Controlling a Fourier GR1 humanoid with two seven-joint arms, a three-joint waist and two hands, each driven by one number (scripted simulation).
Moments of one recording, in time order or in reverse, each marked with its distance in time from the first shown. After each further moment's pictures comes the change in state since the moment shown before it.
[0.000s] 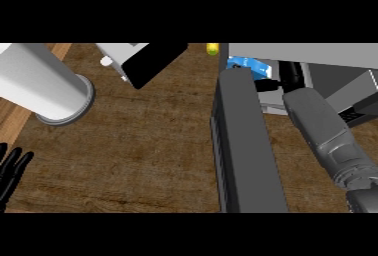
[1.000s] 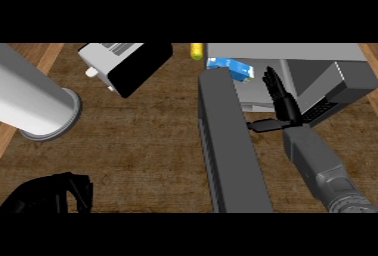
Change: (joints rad) left arm -0.070 -0.077 -0.256 0.013 -0.107 0.048 0.098; right arm 0.235 0.054 -0.120 -0.013 -0.142 0.495 -0.166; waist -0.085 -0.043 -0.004
